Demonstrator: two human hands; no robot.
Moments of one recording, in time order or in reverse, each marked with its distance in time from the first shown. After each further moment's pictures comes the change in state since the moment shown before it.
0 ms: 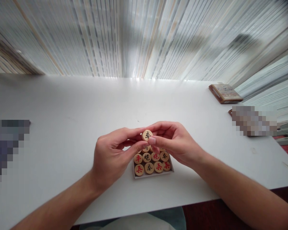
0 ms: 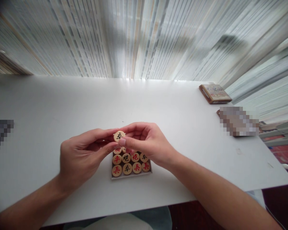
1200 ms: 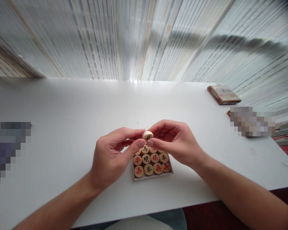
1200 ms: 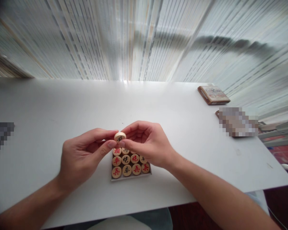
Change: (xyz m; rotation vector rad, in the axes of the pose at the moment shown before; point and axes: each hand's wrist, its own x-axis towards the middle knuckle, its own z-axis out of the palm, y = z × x) left_hand 0.003 0.003 -0.003 0.006 -0.011 -0.026; right_hand -0.003 -0.005 0.001 -0.114 0.097 -0.112
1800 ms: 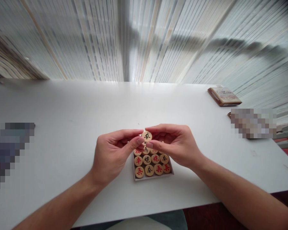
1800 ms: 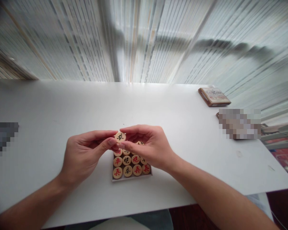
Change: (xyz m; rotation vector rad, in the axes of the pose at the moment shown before) left_hand 0.003 0.000 0.001 -0.195 0.069 -0.219; right_hand 0.000 0.009 -0.001 -0.093 0.021 -0.142
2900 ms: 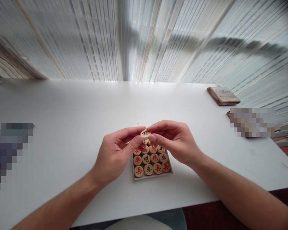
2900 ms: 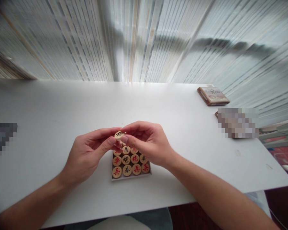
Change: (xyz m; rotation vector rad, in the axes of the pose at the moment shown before) left_hand 0.001 0.001 0.002 -0.061 -0.123 -0.062; right_hand 0.004 -0.006 -0.001 0.049 -0.003 0.026
